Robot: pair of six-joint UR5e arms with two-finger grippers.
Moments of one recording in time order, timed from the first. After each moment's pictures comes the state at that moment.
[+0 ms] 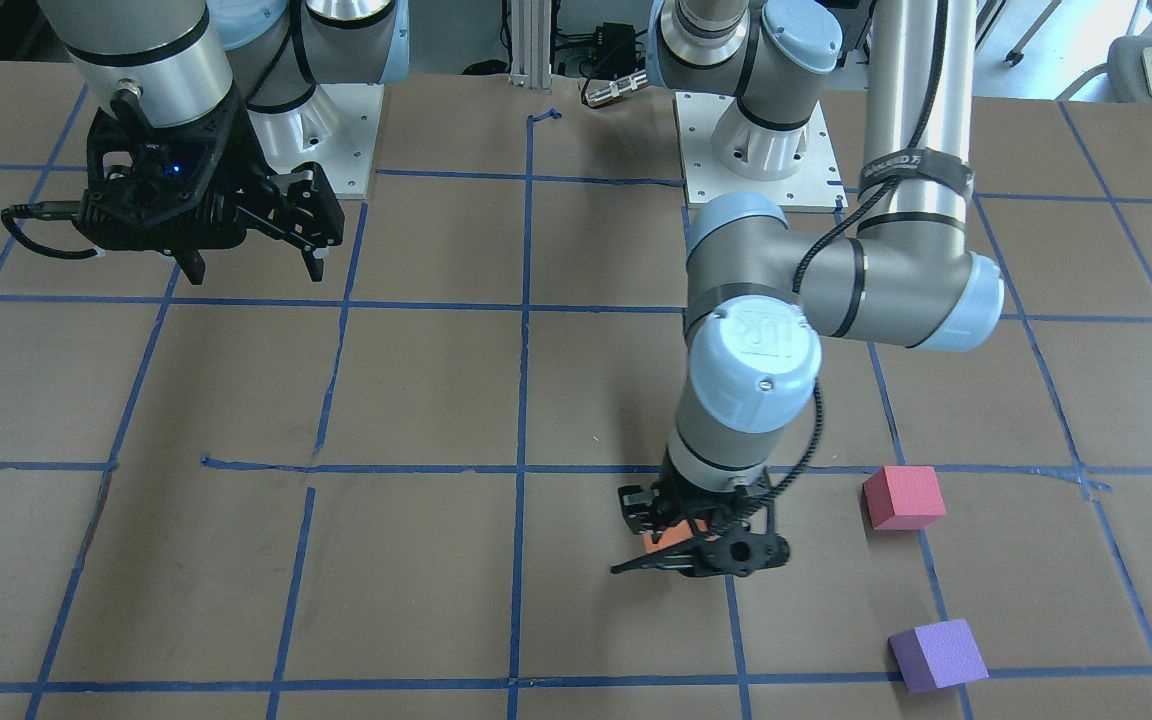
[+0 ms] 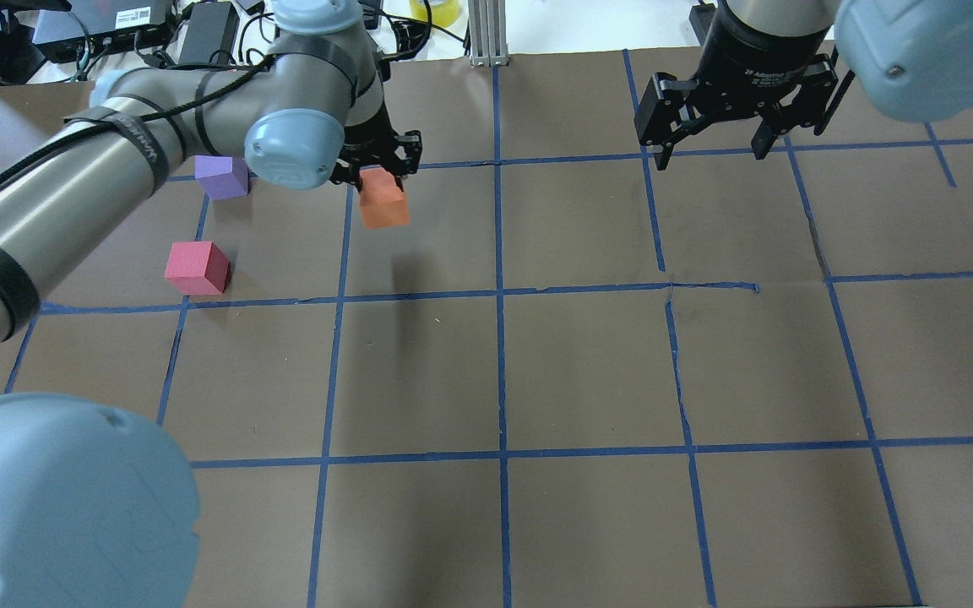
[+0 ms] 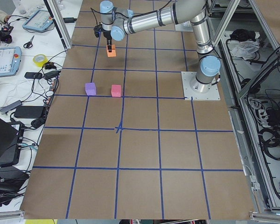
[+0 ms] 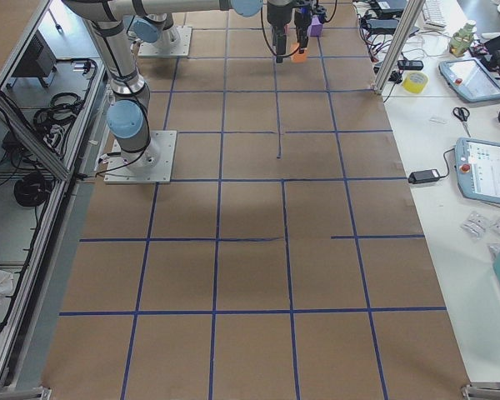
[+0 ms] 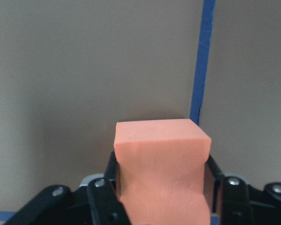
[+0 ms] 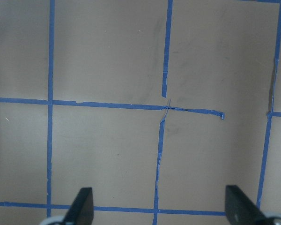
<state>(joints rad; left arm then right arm) -1.67 -2.08 -1.45 -1.11 1.61 -0.25 1.64 -1.51 1.48 -1.59 -1.59 0.01</state>
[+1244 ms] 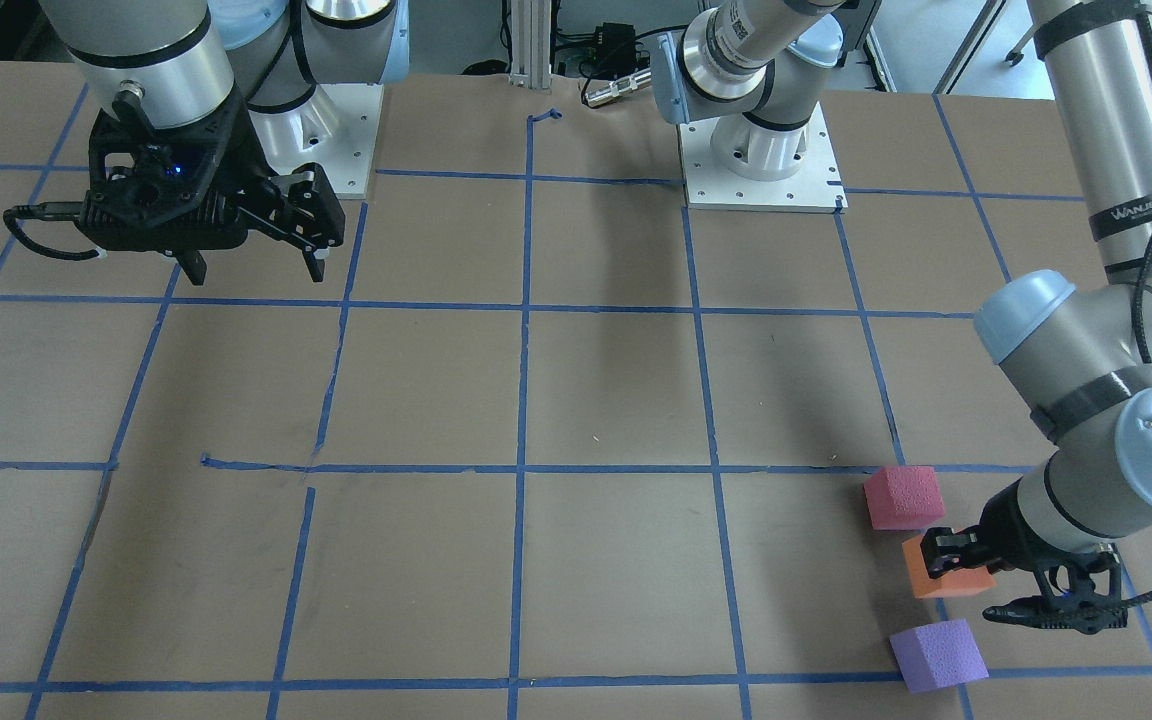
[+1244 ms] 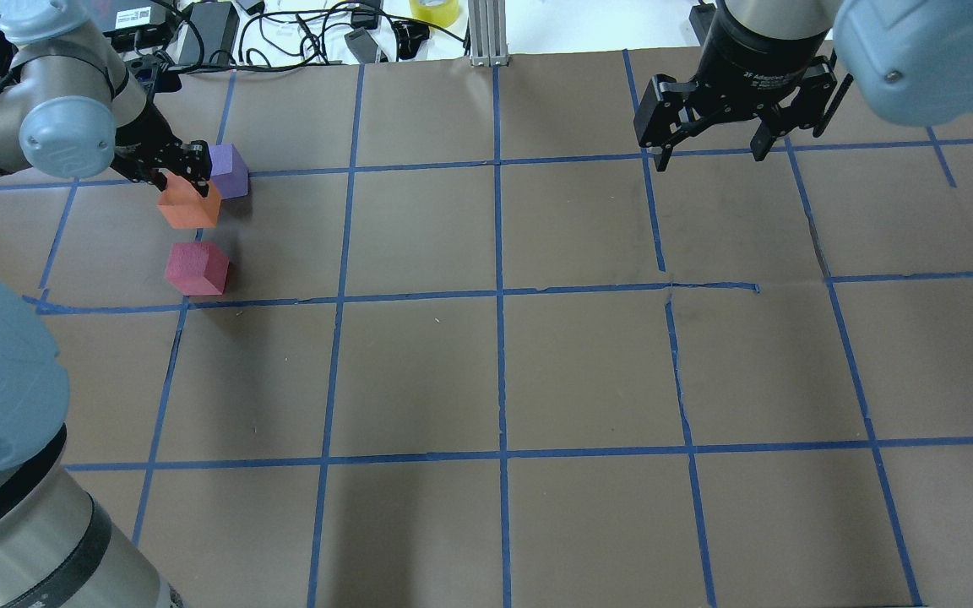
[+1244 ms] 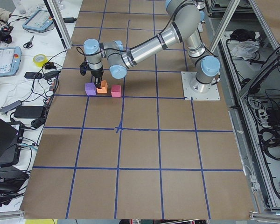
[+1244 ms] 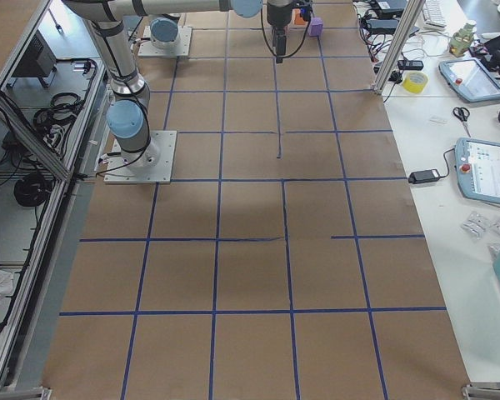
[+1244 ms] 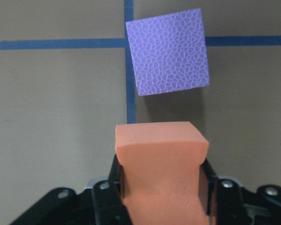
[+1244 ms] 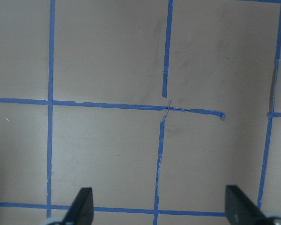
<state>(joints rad) -1.28 -2.14 -1.45 -1.08 1.60 0.29 1.64 -1.51 1.49 -1.60 -1.58 0.00</state>
